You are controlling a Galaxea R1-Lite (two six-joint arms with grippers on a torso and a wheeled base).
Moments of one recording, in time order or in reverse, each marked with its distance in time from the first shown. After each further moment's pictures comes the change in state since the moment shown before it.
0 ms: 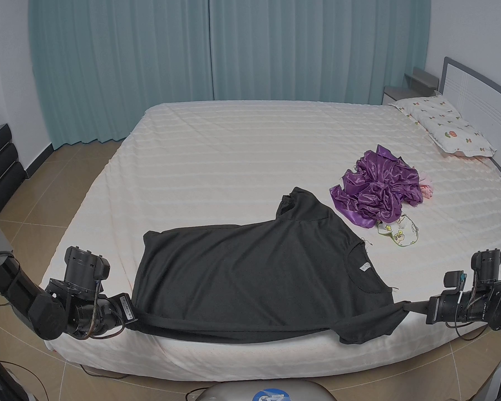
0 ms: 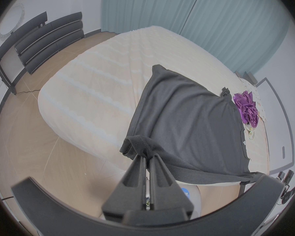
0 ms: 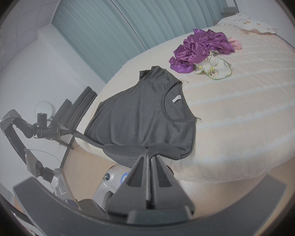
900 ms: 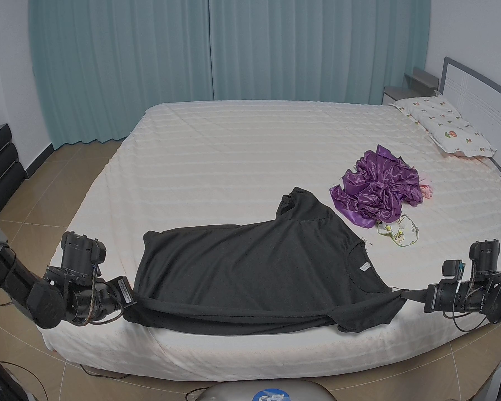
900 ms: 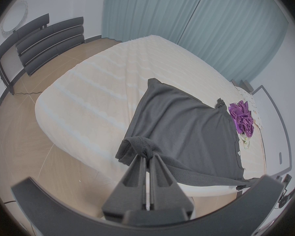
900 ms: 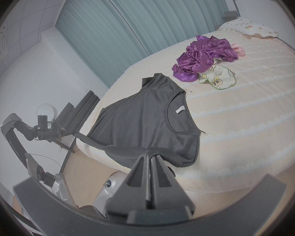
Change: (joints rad) left arm 0.031 0.019 -0.093 0.002 -0.003 -0.001; right arm 0.025 0.019 -0.085 0.001 0.000 0.049
